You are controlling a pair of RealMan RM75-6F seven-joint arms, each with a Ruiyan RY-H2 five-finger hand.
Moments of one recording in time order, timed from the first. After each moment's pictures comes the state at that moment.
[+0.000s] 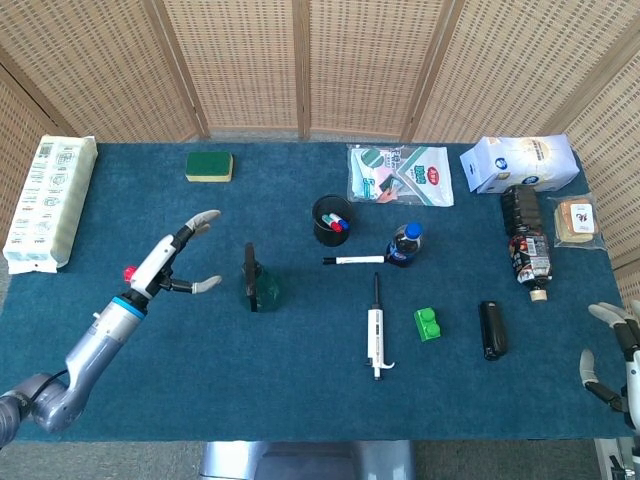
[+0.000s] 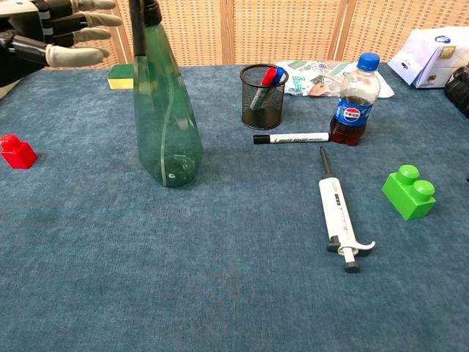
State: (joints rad) left arm -0.63 -1.32 -0.16 -1.47 1.48 1.05 -1.02; right arm -0.07 -0.95 0.09 -1.93 -1.48 1.62 0.08
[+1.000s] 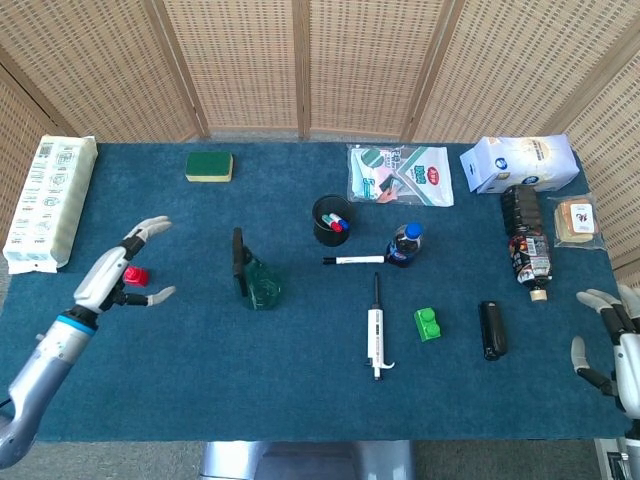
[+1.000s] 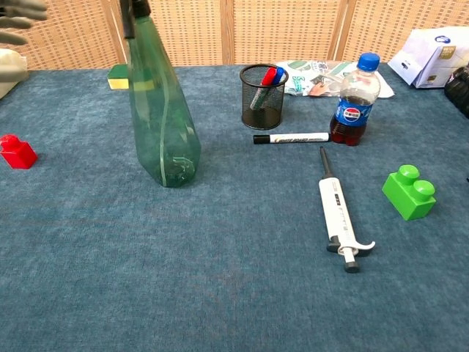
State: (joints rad) left arm -0.50 -1.12 -0.09 -1.63 1.42 1.15 -0.58; right arm 0.00 -0.92 0.12 -1.94 -1.45 1.55 0.01
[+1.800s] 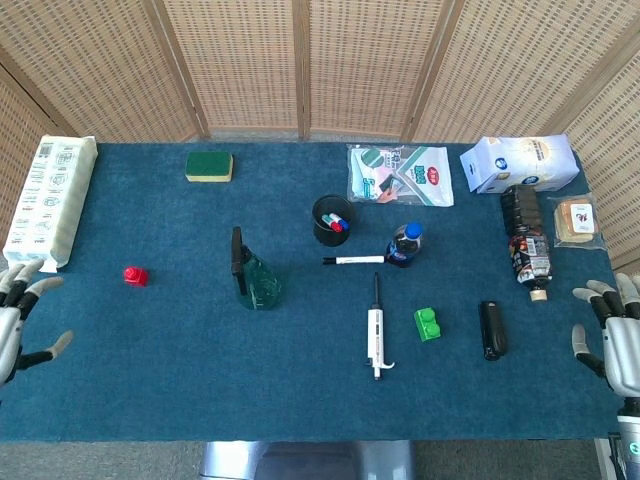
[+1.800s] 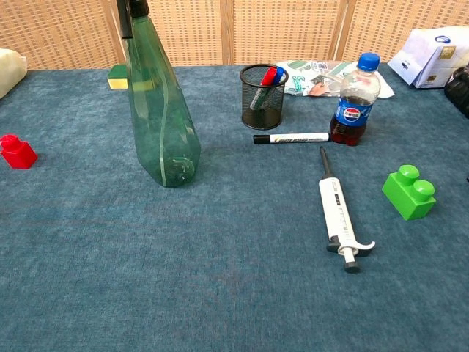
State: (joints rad) left arm -0.14 -0.95 0.04 -1.92 1.41 1.56 0.05; right arm 0.06 -0.98 0.14 -1.84 -1.38 1.50 -0.19
